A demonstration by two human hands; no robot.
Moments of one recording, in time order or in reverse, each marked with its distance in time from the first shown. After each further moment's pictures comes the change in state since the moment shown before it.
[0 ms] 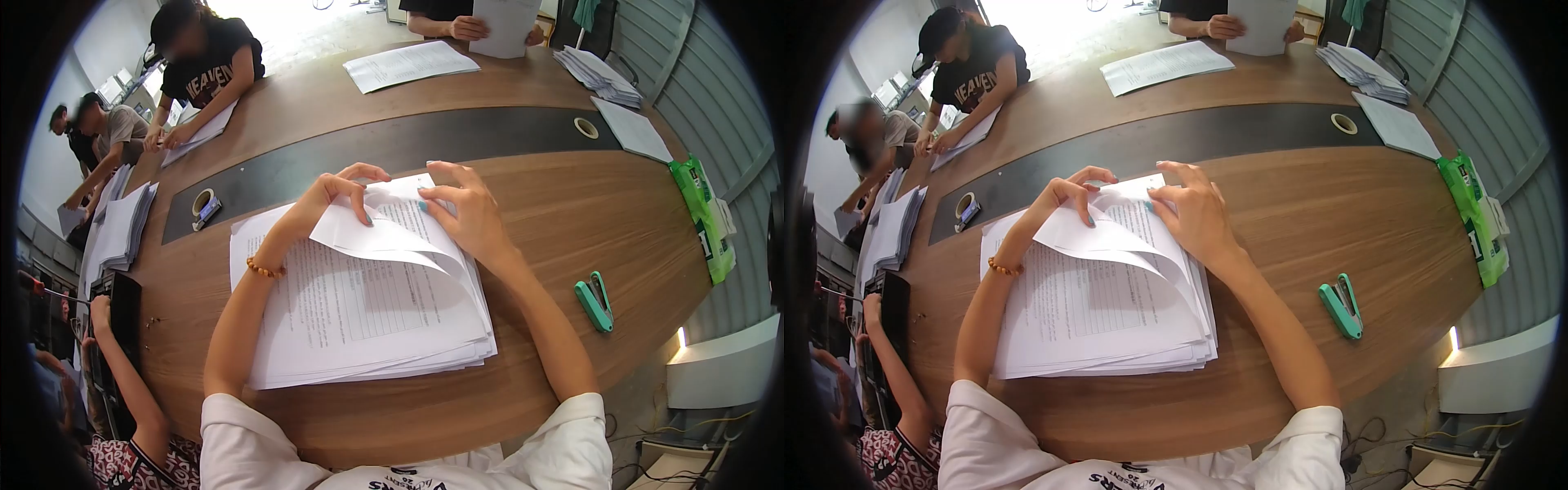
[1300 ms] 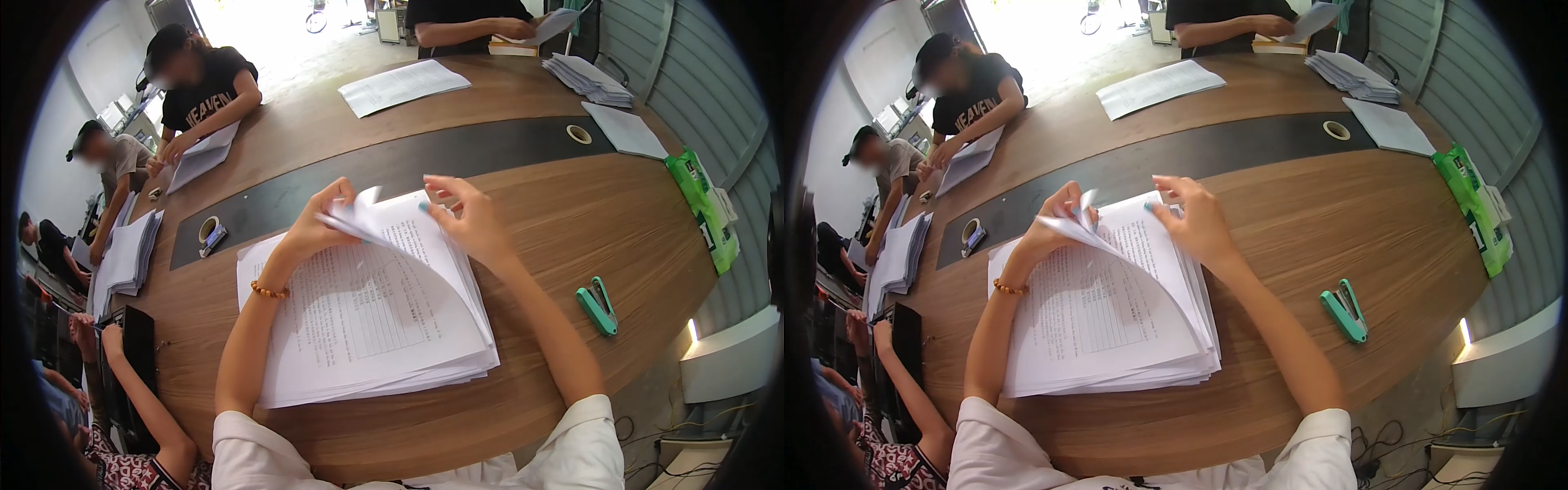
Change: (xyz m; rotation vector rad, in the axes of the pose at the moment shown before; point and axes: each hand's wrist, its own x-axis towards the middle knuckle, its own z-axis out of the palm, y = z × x) left_hand -0.006 -0.002 -0.005 -0.015 0.201 -0.126; right_hand 0.014 -0.005 -0.011 0.340 0.014 0.243
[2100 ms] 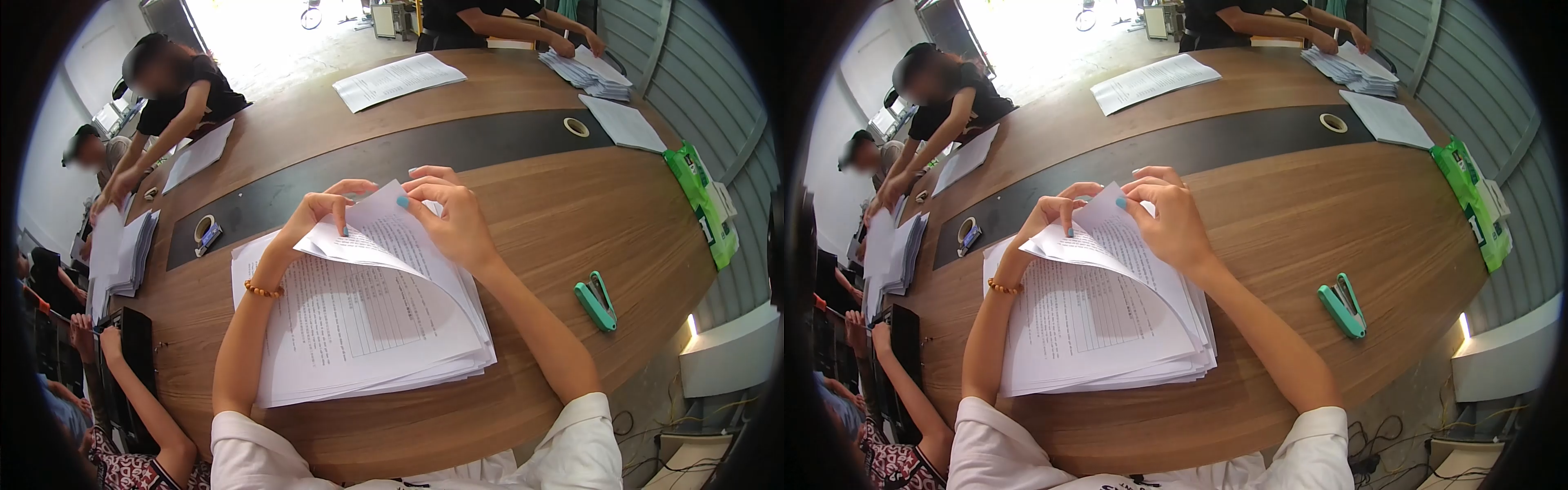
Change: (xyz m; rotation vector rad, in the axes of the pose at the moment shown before) left_hand 0.008 0.000 0.001 -0.051 -0.157 0.279; right_hand -0.002 -0.022 0.015 0.123 0.089 -0.118
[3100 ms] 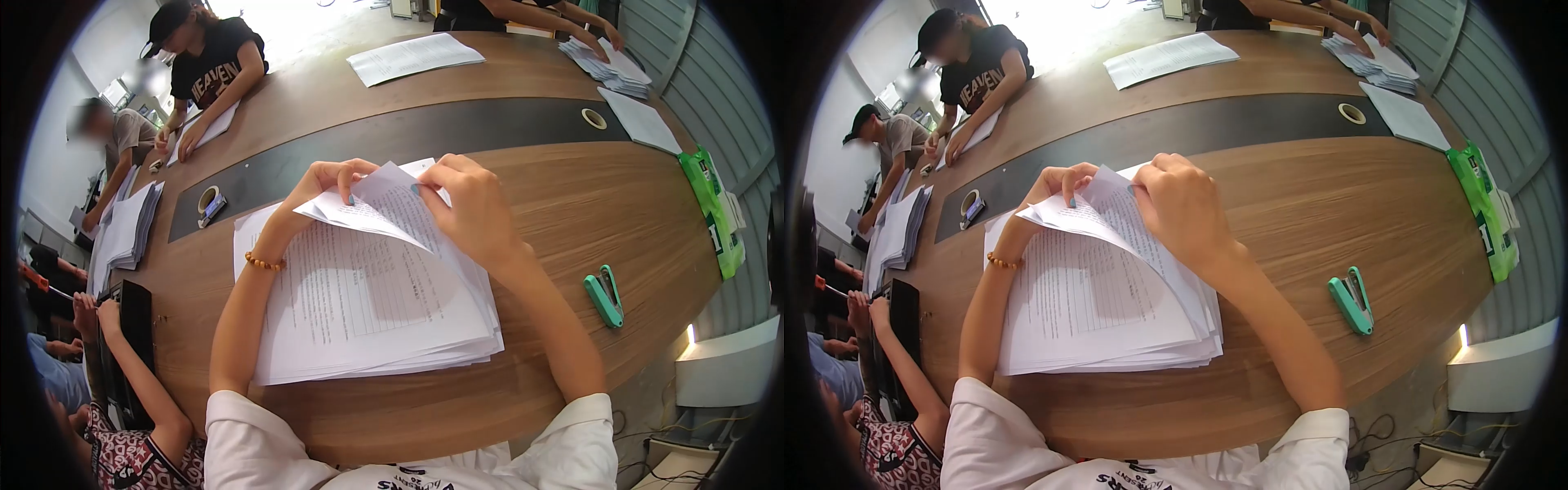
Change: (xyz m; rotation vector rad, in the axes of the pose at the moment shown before) left_hand -0.004 0.000 -0.005 -0.148 -0.016 -0.124; right_hand -0.004 -0.020 -0.009 -0.361 -0.041 -0.198
